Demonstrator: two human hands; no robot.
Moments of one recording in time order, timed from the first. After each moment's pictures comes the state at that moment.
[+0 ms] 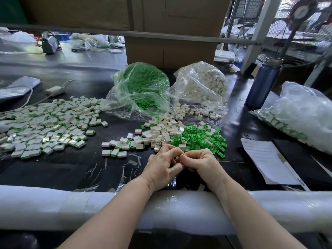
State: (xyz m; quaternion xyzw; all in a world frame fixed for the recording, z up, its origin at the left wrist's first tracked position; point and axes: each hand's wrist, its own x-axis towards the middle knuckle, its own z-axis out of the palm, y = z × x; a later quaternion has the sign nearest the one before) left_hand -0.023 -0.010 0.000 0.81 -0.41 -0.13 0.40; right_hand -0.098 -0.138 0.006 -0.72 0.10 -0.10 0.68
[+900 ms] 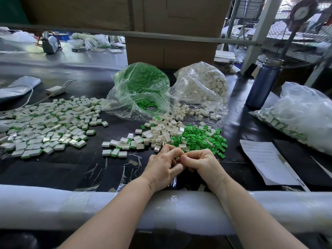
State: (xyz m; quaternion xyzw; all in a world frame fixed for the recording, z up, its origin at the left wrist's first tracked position) left_hand -0.022 -0.010 -0.001 0.81 -0.43 -0.12 0.38; right_hand -0.096 -0.140 0.002 -0.72 0.12 -0.11 0.67
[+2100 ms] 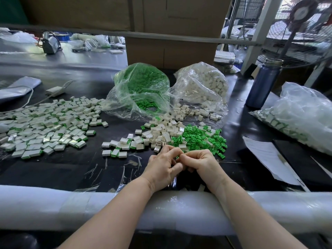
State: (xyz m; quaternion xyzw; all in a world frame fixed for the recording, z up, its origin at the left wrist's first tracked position) left_hand -0.021 -0.011 -0.004 0.82 -0.42 -0.11 0.37; right_hand -0.096 -0.136 0.004 -0.72 0.12 -0.12 0.67
